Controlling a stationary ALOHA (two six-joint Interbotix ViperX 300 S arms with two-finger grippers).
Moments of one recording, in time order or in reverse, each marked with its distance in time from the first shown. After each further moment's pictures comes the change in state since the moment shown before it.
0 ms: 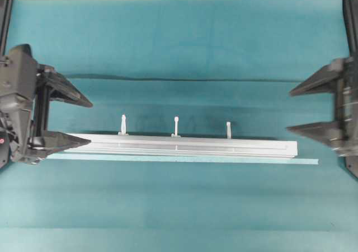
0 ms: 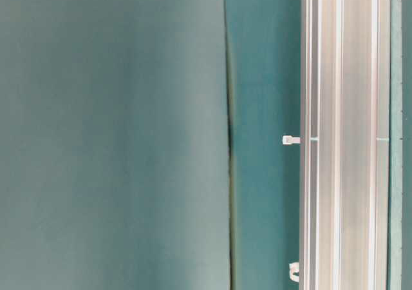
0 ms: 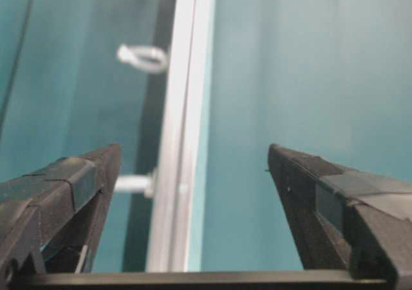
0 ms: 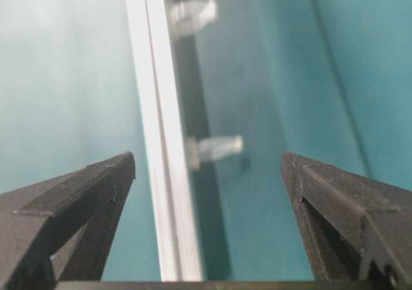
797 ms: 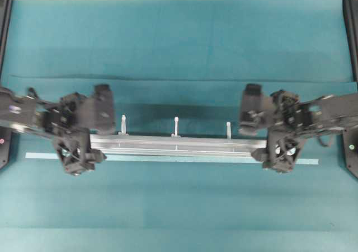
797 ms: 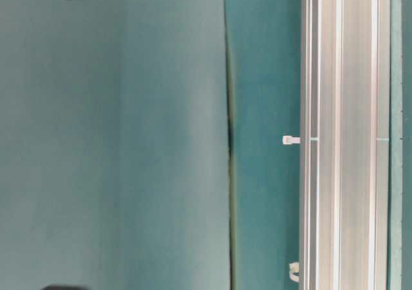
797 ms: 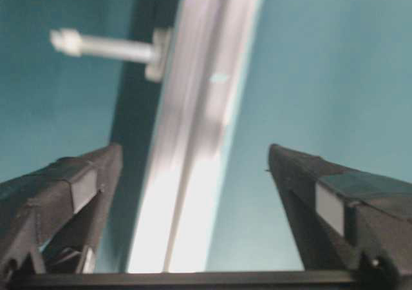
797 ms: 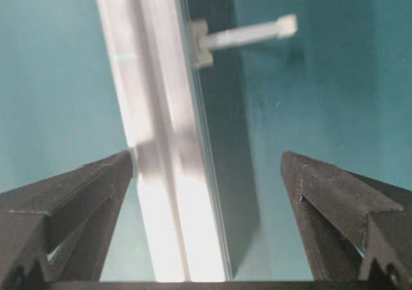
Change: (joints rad) left arm 0.003 0.416 -0.015 0.000 0.083 -0.100; right arm 0.052 0.663 -0.123 0.046 0.032 0.000
